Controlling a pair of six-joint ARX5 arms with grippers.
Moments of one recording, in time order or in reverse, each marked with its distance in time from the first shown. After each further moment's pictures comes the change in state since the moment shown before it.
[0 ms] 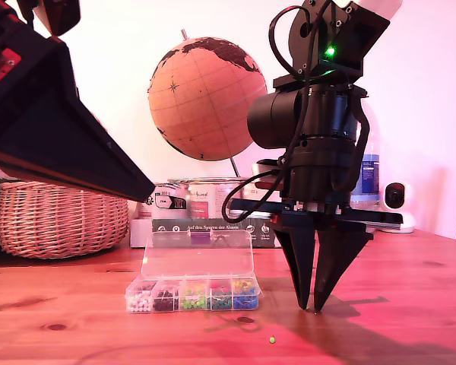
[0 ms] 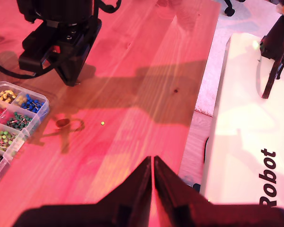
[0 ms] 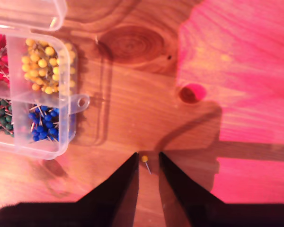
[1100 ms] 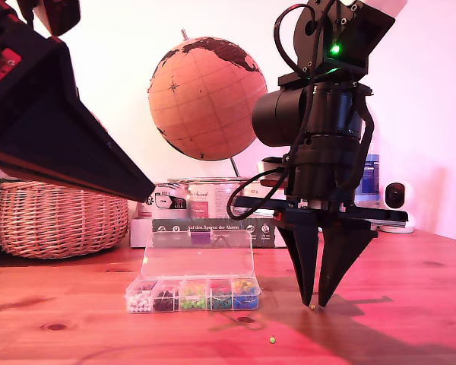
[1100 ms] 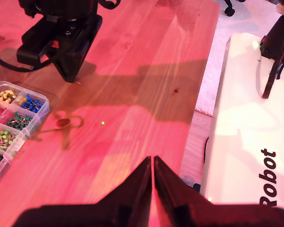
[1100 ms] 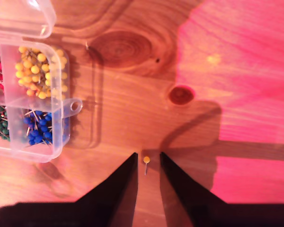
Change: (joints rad) left arm 0.000 0.000 0.000 0.000 0.000 0.000; right arm -0.012 -0.012 -0.008 0.006 0.003 0.016
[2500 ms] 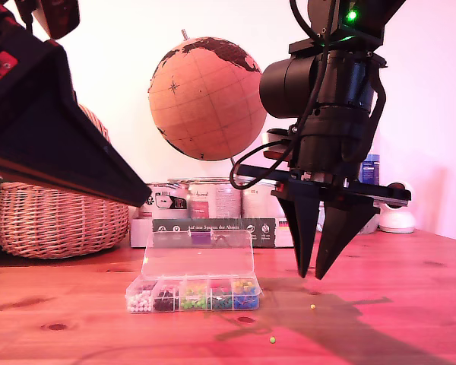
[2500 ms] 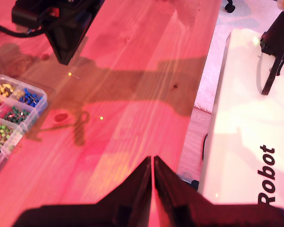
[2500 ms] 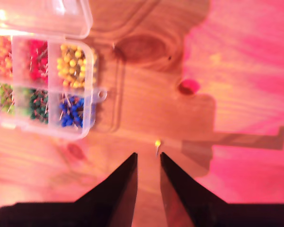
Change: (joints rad) left arm 0.000 0.000 0.000 -0.014 0.000 0.001; right arm -0.001 -0.100 -0.037 0.021 -0.007 -0.003
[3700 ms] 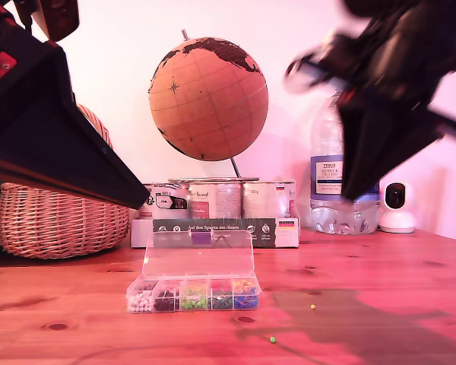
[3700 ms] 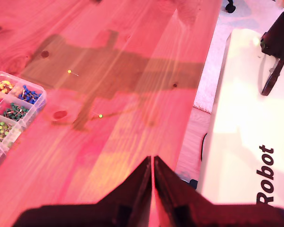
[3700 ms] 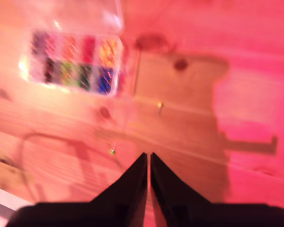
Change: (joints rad) left arm 0.000 0.000 0.000 -0.008 0.000 -0.011; right arm -0.050 -0.338 -0.176 0.004 -0.086 -0.040
